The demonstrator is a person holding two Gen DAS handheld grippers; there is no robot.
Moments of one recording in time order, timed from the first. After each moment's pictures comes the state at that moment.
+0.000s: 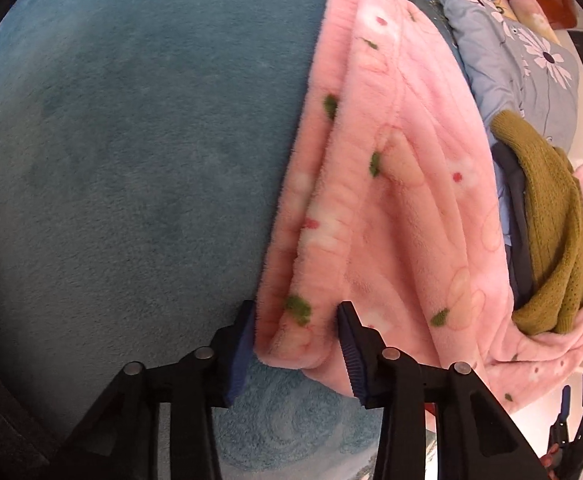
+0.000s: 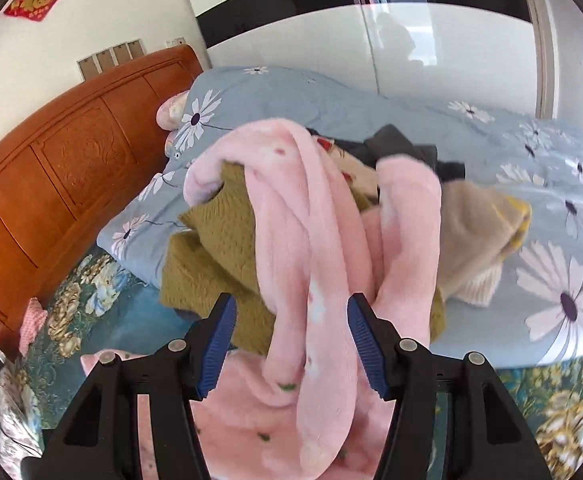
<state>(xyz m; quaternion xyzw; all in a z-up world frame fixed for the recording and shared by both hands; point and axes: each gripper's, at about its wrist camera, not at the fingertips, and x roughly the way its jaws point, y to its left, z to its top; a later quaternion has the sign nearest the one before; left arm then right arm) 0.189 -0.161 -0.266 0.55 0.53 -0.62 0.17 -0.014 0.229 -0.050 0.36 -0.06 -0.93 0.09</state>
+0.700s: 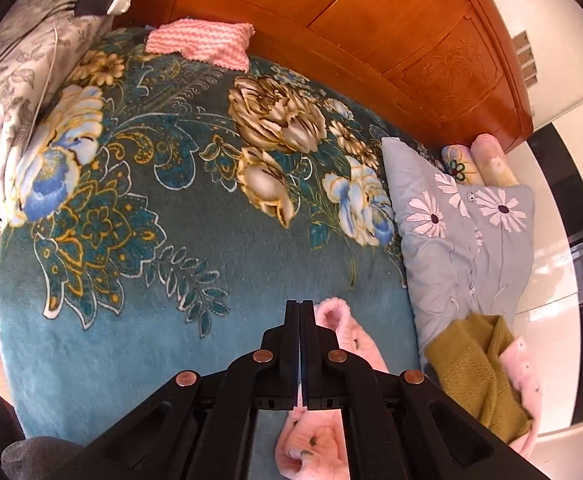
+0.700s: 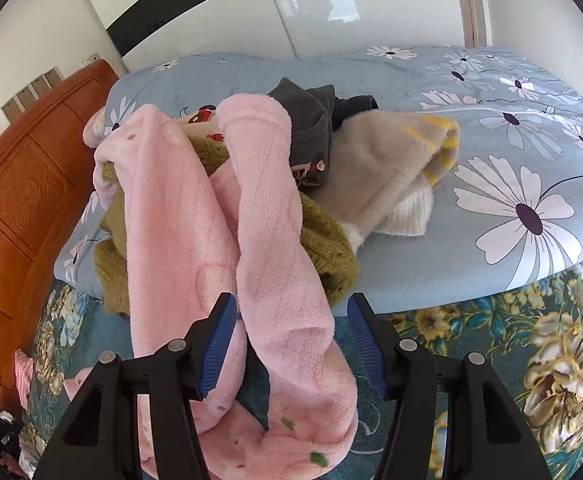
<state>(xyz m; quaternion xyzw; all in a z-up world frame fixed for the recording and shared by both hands) 0.219 -0.378 -0.142 0.34 0.50 -0.75 0.26 -0.004 0.291 -0.102 0.42 -0.18 -0.89 0.01</state>
